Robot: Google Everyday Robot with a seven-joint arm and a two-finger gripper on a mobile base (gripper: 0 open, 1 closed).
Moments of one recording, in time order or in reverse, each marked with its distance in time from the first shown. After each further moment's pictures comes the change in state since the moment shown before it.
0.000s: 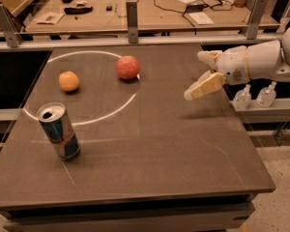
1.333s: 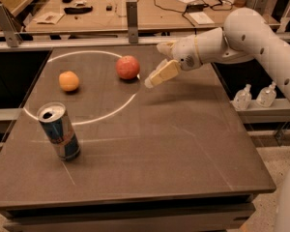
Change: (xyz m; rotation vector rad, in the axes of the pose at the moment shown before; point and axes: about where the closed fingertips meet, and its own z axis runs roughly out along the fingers) arm -0.050 -0.012 0.109 -0.122 -0.022 -0.040
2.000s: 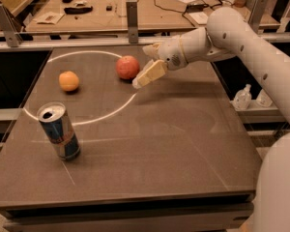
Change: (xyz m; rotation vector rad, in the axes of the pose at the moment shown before) arm -0.014 0.010 0.040 -0.087 0.001 0.007
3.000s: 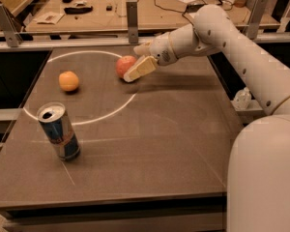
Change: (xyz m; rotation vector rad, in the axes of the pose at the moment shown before) arm -0.003 -0.030 0.029 0.007 0.025 -0.003
